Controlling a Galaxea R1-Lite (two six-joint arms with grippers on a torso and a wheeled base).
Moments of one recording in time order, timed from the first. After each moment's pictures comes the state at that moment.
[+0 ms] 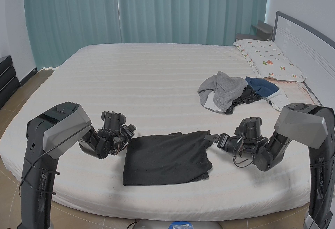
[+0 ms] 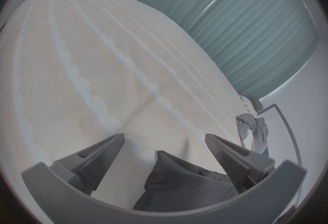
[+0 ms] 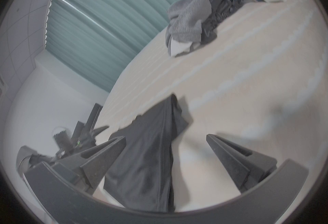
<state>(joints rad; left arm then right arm) -0.26 2.53 -1.27 -0.62 0.14 -0.94 0.33 2.41 -0.90 -1.02 0.19 0.73</state>
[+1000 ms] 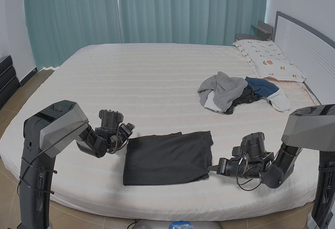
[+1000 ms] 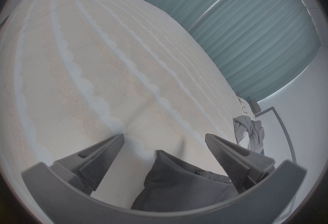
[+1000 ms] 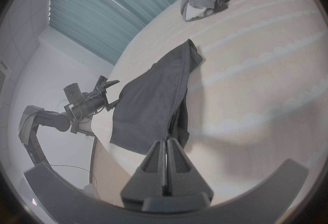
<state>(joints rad) -0.25 2.51 -1.25 -0.62 0.10 -0.97 0.43 2.26 -0.59 -1.03 0.30 0.66</state>
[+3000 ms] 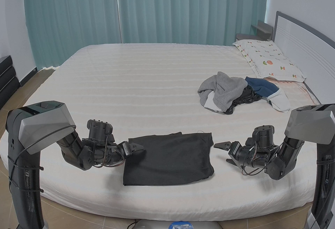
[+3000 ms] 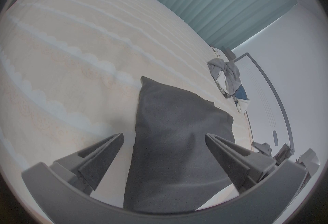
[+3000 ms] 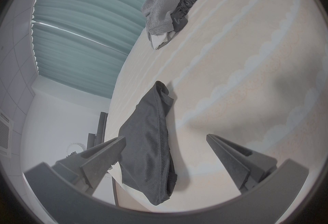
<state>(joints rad) -0.24 2.35 -0.90 -0.72 -0.31 -0.64 0.28 2.33 -0.65 -1.14 0.30 0.93</state>
